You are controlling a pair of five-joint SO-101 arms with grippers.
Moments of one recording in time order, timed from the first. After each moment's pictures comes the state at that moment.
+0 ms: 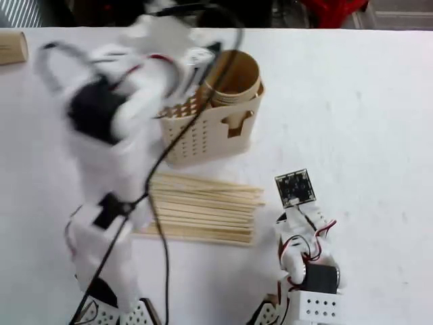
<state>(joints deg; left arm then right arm) 15.3 22.6 -90.7 102.5 -13.1 3.0 -101.8 96.4 63.5 23.5</state>
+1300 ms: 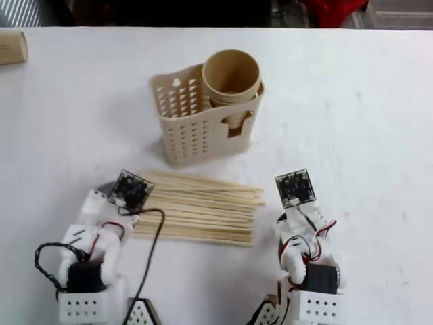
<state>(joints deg) -8.7 -104.5 97.0 55.3 -30.9 3.0 -101.8 96.4 63.5 23.5</state>
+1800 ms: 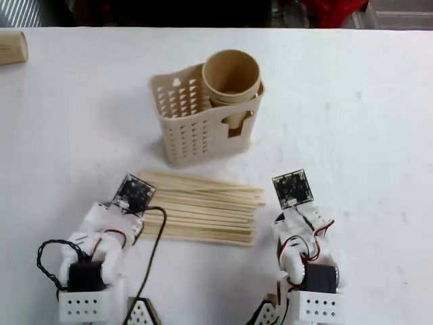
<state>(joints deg) -8.8 -104.0 97.1 66.9 -30.9 2.5 -101.8 96.4 63.5 23.5</state>
